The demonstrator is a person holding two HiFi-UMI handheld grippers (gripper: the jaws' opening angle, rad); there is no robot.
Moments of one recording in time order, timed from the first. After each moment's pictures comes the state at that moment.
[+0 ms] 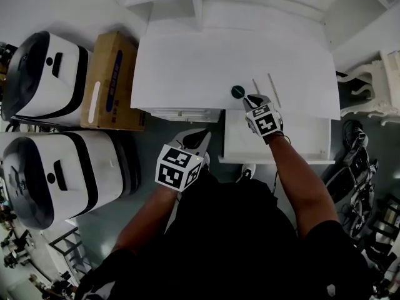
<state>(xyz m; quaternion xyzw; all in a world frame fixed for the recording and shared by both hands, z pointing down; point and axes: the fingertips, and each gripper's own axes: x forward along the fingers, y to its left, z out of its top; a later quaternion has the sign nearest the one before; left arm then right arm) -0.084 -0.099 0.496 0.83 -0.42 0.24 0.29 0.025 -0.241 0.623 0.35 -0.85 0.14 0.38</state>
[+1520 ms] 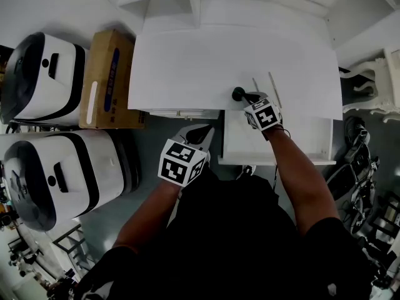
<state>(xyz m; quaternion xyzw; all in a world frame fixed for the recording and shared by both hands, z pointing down) -0.075 -0.125 0.509 0.83 -0.40 0.25 0.30 0.017 -0.256 0.646 0.32 -0.85 0.18 0.39</state>
